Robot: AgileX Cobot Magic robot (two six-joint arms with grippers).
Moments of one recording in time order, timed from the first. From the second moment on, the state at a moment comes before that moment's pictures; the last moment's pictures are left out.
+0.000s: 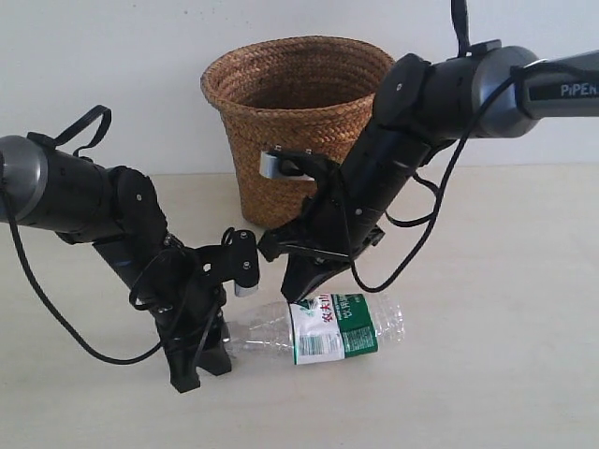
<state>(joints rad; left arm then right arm) -0.44 2.04 -1.18 -0.42 0.65 1.30 0.50 2.07 -1.57 0.61 1.04 -0.51</state>
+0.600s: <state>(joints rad) -0.44 2.04 -1.18 -0.42 0.65 1.30 0.50 2.17 -1.57 0.72 0.97 -0.55</state>
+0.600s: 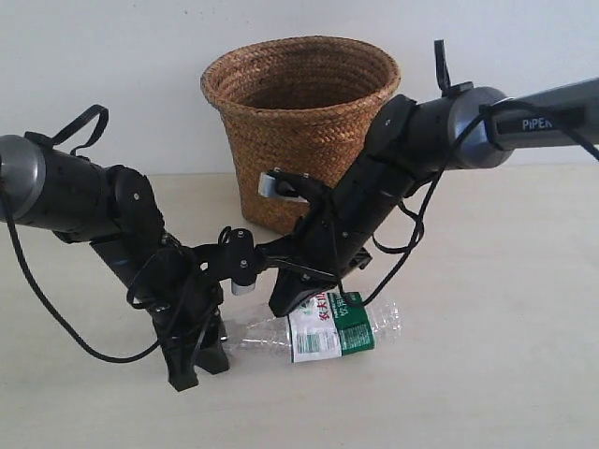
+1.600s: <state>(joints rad) -0.44 2.04 -1.18 -0.41 0.66 1.30 0.48 2.31 -1.64 0.70 1.04 -0.42</state>
